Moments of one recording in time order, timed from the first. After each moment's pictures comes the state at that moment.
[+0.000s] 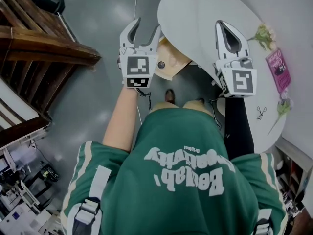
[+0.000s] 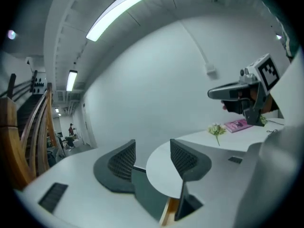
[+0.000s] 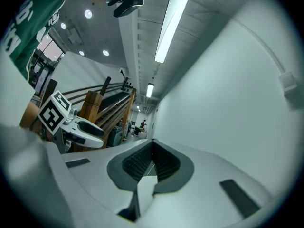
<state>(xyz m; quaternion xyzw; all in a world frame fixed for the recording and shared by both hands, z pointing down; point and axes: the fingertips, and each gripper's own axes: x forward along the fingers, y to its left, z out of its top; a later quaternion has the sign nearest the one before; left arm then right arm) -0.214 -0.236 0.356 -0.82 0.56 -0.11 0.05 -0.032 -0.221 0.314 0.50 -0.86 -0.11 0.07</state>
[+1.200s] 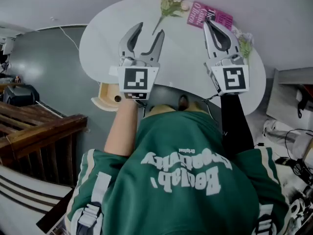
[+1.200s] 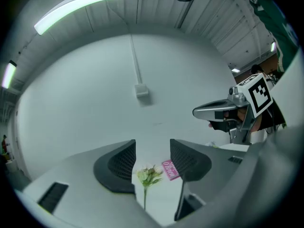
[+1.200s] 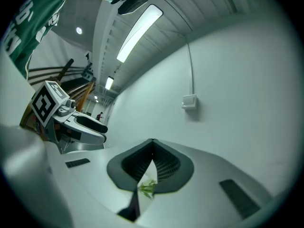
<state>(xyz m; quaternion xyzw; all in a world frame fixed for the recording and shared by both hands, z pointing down) 0.189 -0.160 0.286 -0.96 0.26 -0.03 0.11 0.311 -0.087 0.282 0.73 -0.67 -0.10 0.07</state>
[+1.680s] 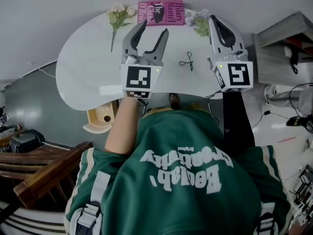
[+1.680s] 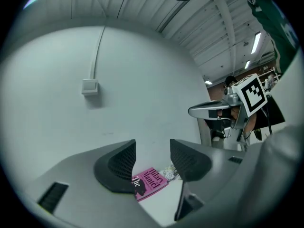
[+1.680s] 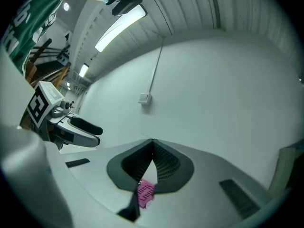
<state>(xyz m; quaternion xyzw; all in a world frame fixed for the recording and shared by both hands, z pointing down) 0.362 -0.049 0.303 -0.99 0.09 -0.02 0.11 0.462 0.052 0.294 0.83 -0.55 -0.10 0.08</state>
